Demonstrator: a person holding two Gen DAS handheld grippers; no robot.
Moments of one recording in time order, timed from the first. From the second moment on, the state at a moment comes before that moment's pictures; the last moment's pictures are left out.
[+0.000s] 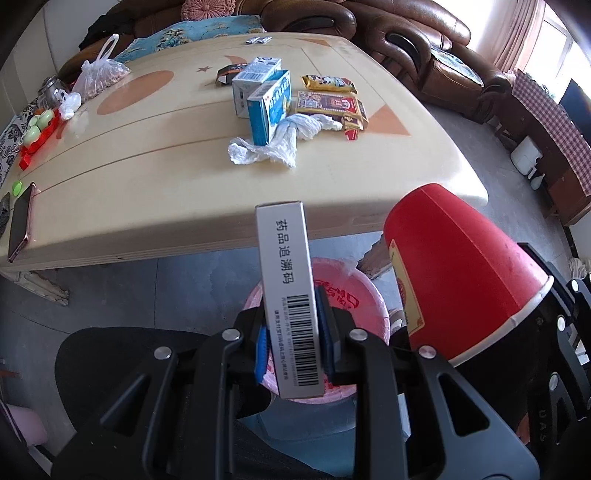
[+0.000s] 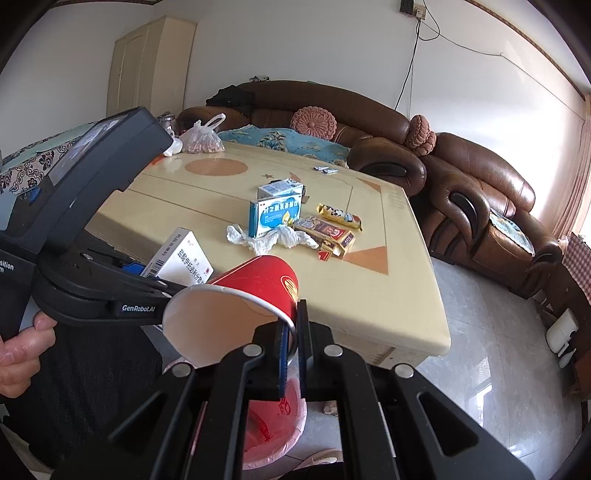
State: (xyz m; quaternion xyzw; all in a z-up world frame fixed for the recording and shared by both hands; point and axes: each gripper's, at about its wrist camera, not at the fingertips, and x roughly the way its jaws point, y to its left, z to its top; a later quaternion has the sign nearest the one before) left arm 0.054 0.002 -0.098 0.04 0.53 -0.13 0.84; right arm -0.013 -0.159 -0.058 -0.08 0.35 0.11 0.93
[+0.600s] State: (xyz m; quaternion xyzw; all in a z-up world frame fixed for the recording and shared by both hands) left arm 0.065 -0.001 -0.174 0.03 0.60 -0.15 0.79; right arm 0.001 -0.167 -0.127 -0.06 0.43 0.11 0.89
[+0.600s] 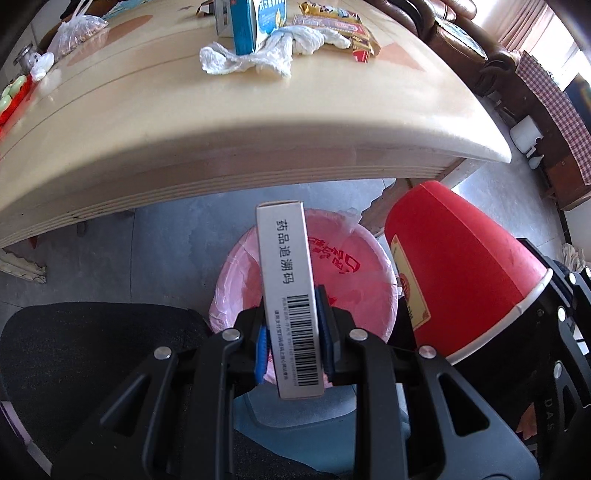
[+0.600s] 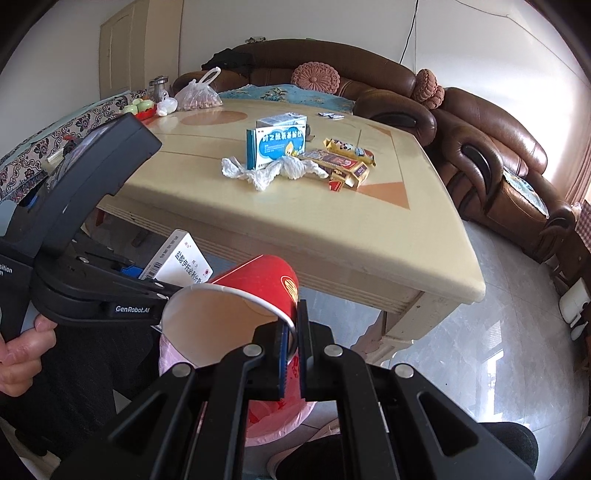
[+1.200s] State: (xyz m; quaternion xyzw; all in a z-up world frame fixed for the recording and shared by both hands) left arm 0.093 -0.007 -0.261 0.02 0.68 -0.13 0.73; right arm 0.028 -0.163 -0.203 -0.06 0.51 0.12 0.85
